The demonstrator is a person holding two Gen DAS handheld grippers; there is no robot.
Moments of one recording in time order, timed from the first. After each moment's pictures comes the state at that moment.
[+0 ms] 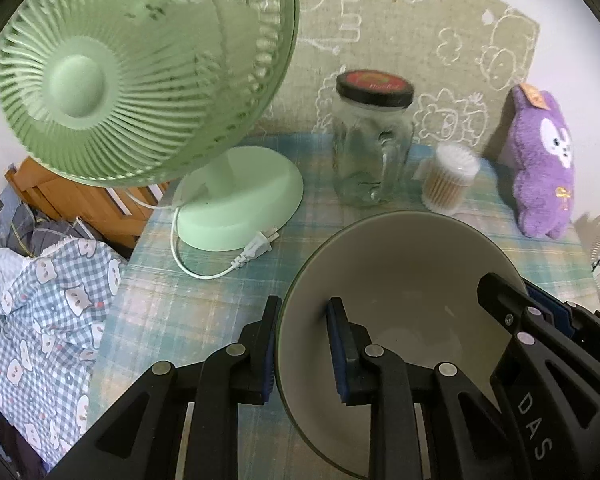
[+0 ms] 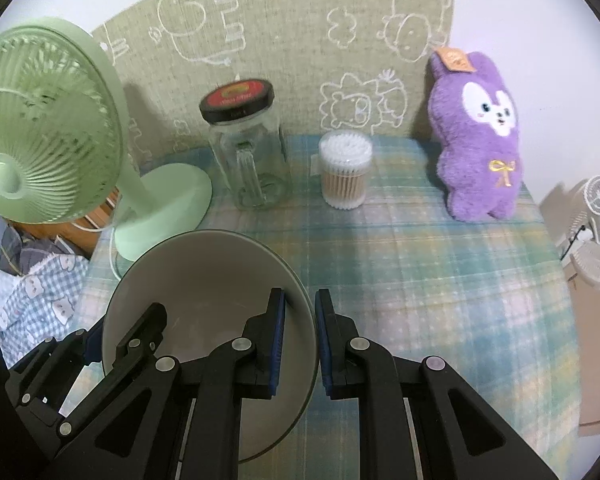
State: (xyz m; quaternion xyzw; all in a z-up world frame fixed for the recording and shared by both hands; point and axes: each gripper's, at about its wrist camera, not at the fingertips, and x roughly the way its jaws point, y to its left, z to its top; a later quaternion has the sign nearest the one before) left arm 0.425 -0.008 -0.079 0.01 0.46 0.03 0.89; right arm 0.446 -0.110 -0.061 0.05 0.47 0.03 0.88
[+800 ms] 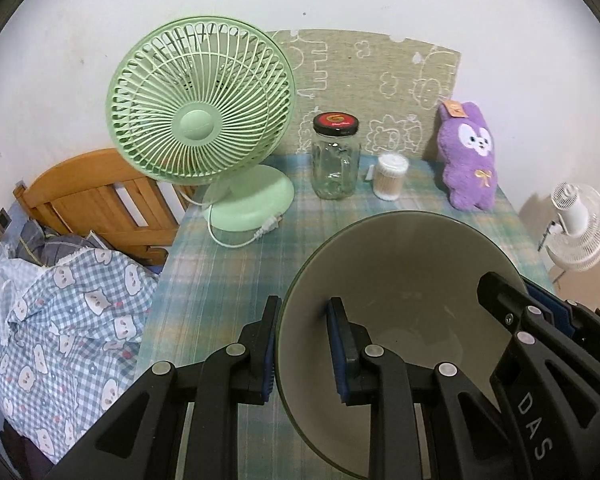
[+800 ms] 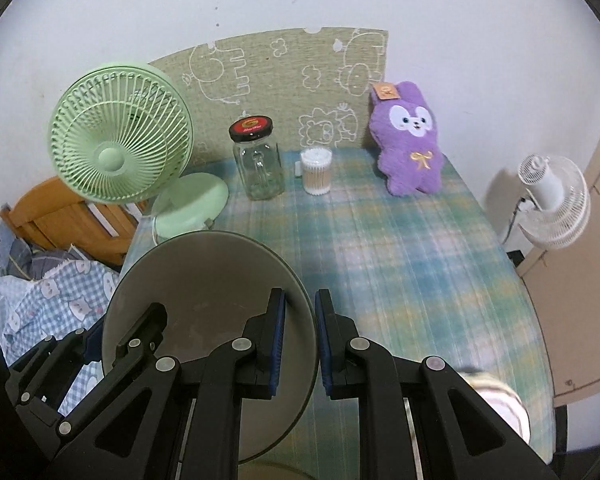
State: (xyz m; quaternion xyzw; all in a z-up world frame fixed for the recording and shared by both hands) left arm 0.295 0.010 -0.005 0.02 0.43 -0.02 0.90; right arm 0.291 -0.102 0.018 0.06 0.43 -0.02 0.90
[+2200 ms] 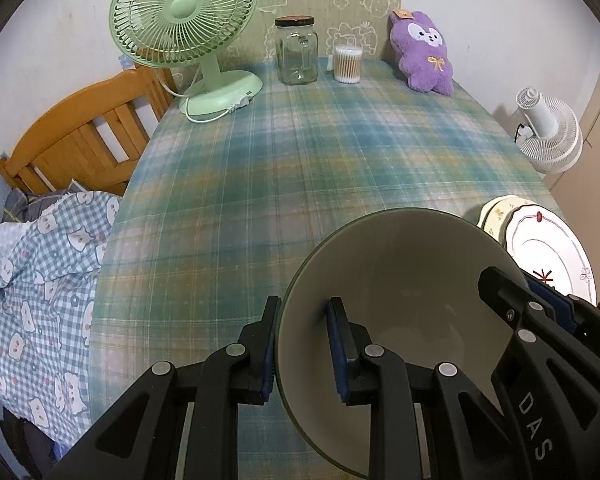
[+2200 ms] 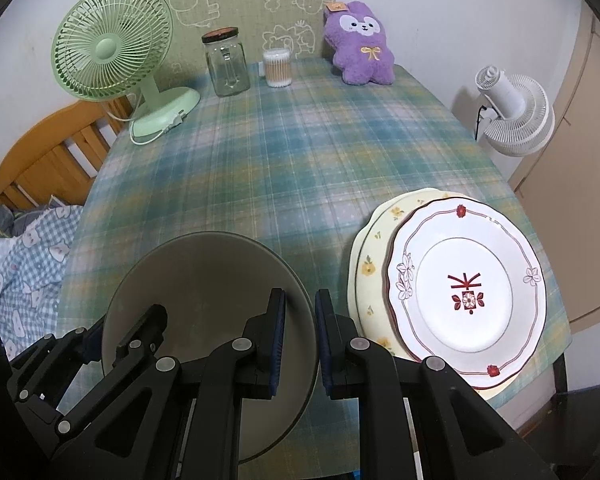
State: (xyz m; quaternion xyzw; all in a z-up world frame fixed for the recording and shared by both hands) left arm 0.172 0.011 -0.087 0.05 0.50 -0.06 0.86; right arm 0.153 -0.100 -0.067 0.07 0.49 -0.07 0.86
